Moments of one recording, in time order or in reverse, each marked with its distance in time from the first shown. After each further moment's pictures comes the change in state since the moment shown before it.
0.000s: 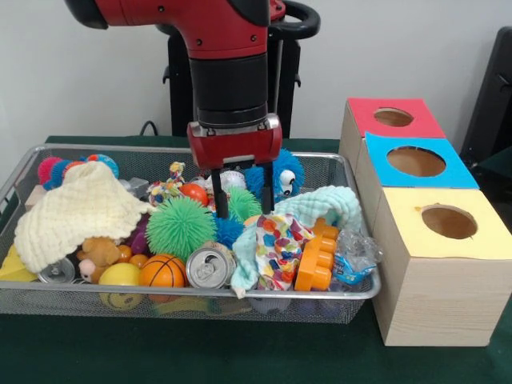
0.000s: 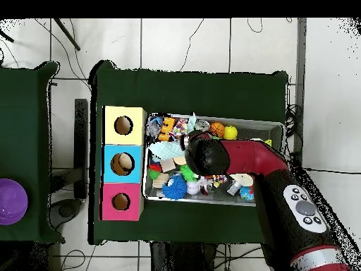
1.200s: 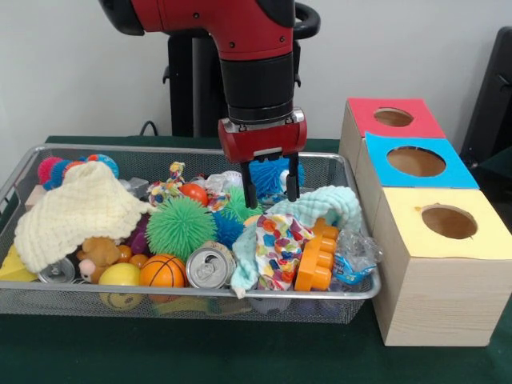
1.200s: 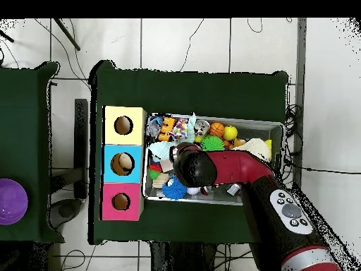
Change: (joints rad) arm 0.024 -0.005 -0.002 0.088 -0.001 -0.049 0.000
